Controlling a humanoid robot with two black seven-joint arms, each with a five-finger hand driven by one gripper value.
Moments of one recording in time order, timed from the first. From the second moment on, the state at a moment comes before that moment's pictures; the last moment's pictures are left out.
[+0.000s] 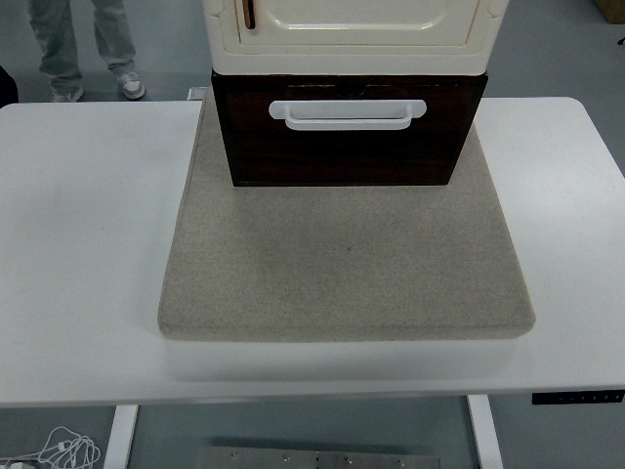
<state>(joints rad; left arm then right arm) -1.79 0.73 -0.35 -1.29 0.20 -0.29 0.01 -0.03 0.00 0.13 0.15 -0.15 0.22 -0.01</state>
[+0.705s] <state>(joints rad) -2.16 0.64 0.46 -1.44 0.21 -0.38 0.02 -0.03 0.00 0.13 0.15 -0.15 0.22 -0.01</state>
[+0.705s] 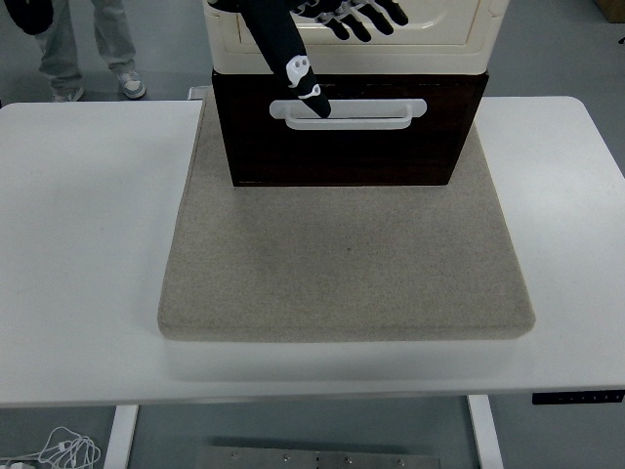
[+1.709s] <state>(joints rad) -2.20 0.43 0.63 -1.33 0.27 -0.40 0.14 -0.03 0.00 0.13 0.15 -0.15 0.22 -0.01</state>
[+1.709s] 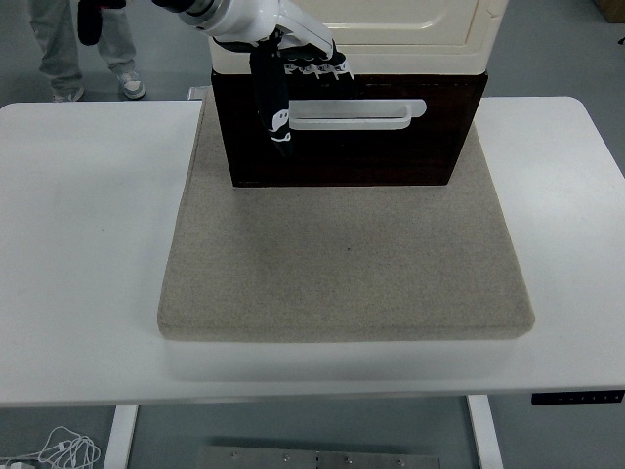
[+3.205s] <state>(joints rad) -2.04 0.31 0.59 -1.27 0.19 -0.20 0.21 -0.03 0.00 0.13 0.15 -0.15 0.22 -0.01</state>
